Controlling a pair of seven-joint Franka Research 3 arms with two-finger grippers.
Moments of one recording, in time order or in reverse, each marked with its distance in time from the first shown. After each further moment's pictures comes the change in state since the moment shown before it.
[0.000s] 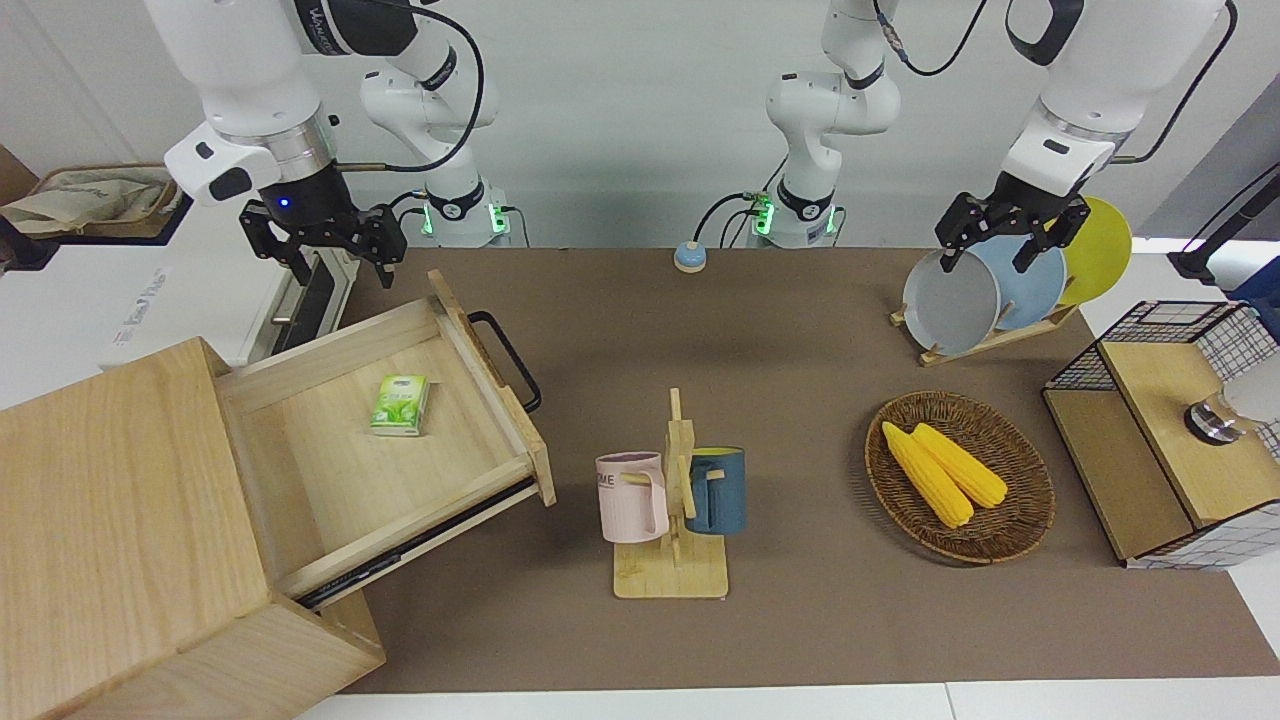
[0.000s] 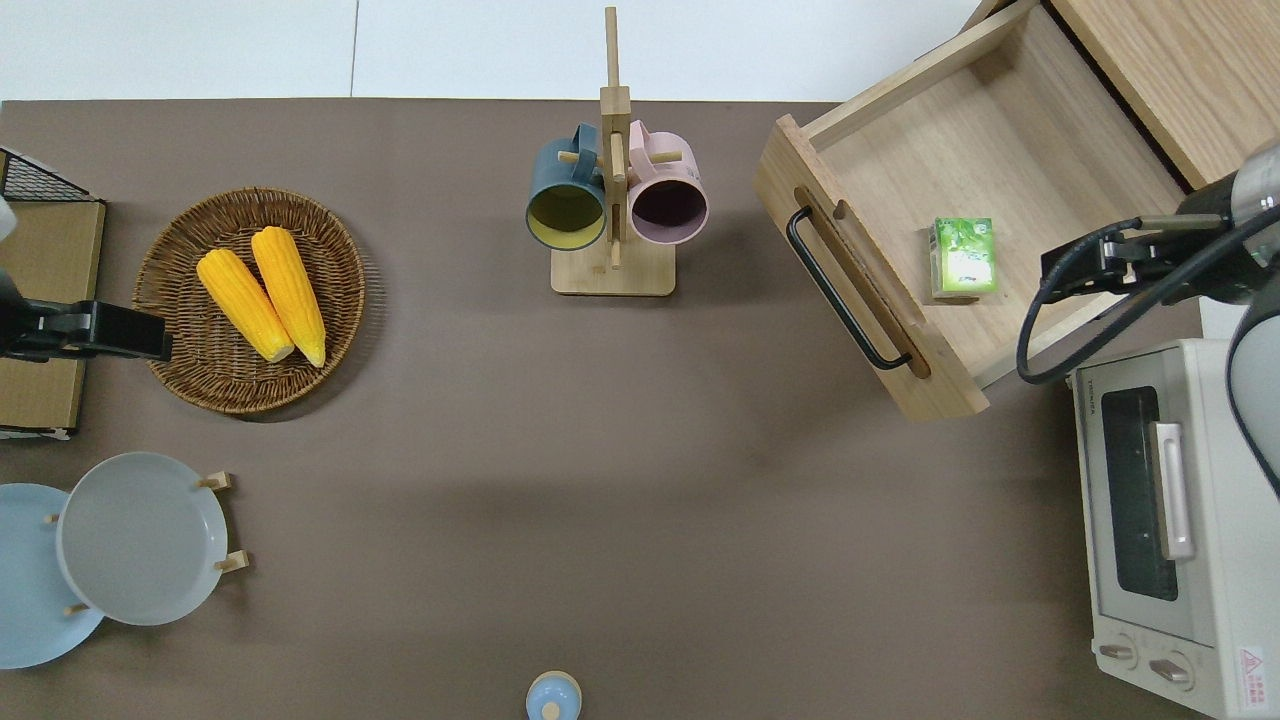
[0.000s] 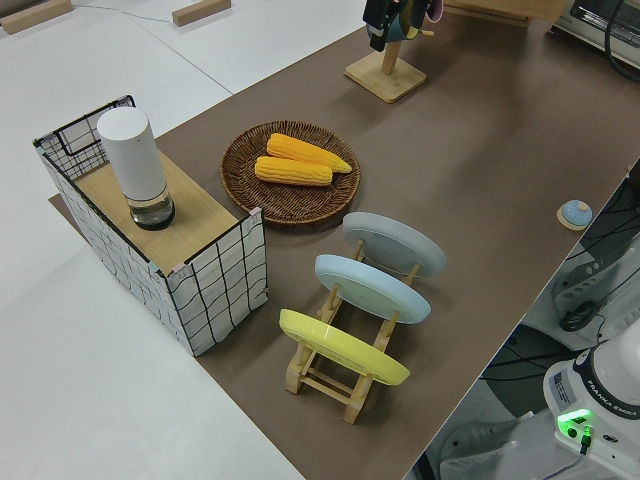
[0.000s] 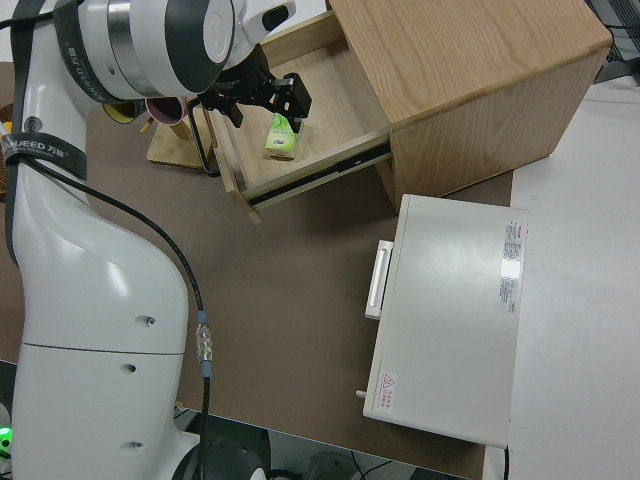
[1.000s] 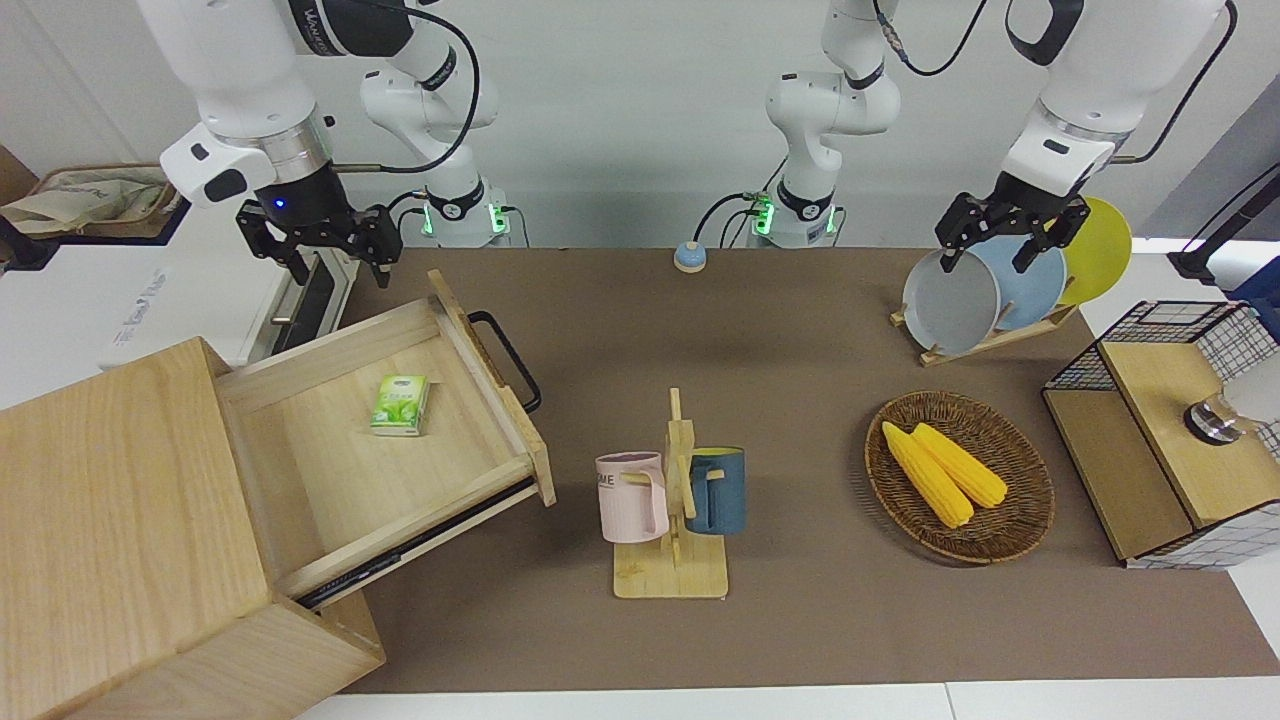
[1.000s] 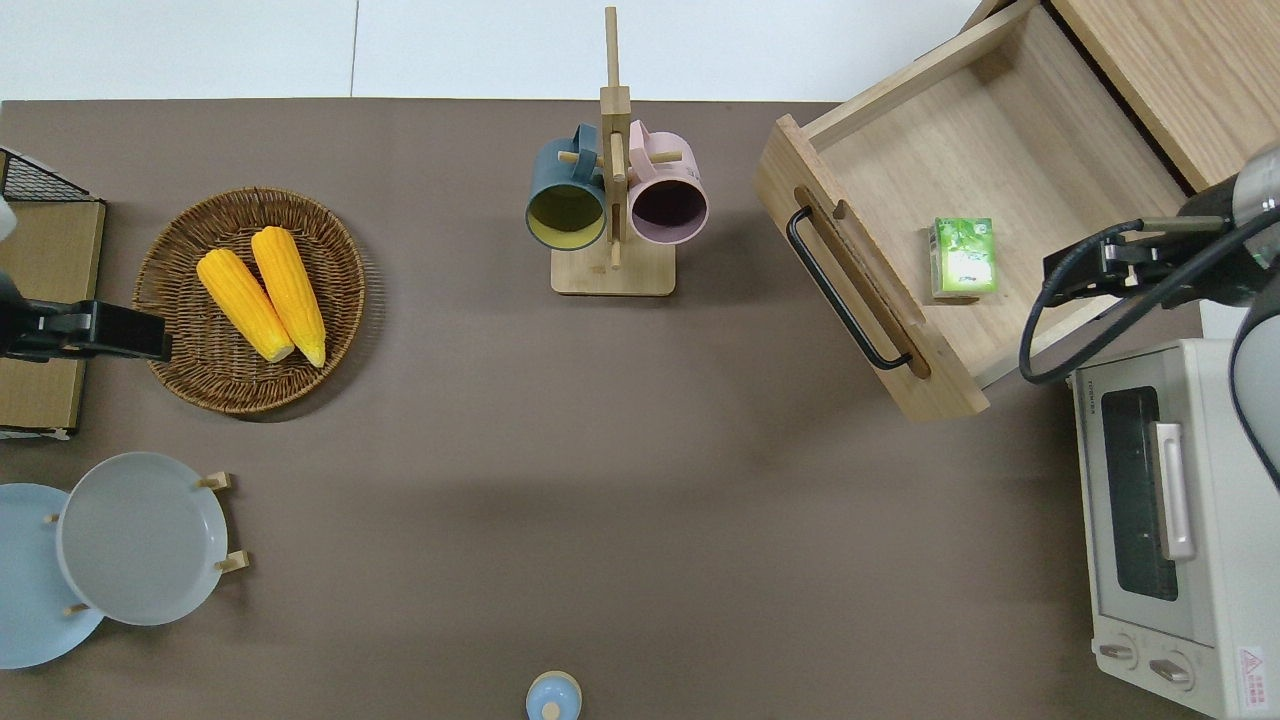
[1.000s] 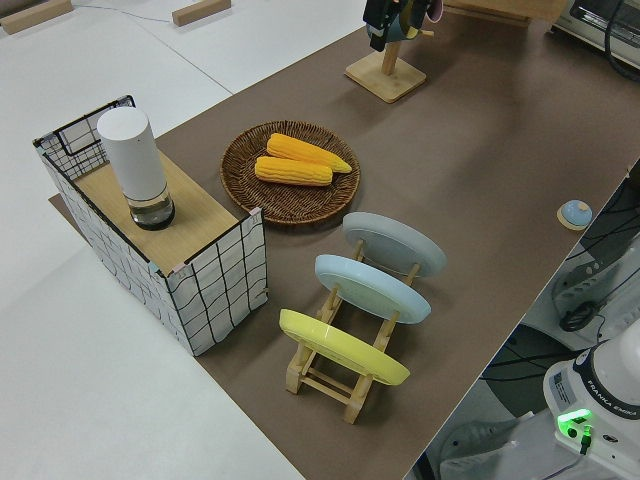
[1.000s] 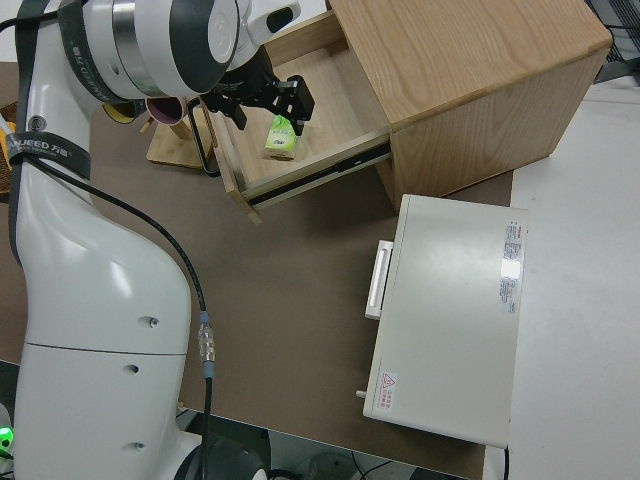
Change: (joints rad) left arm 0.000 0.000 0.000 0.000 0.000 0.000 0.000; right arm -0.009 0.000 -0.001 0.000 0.000 -0.015 0.001
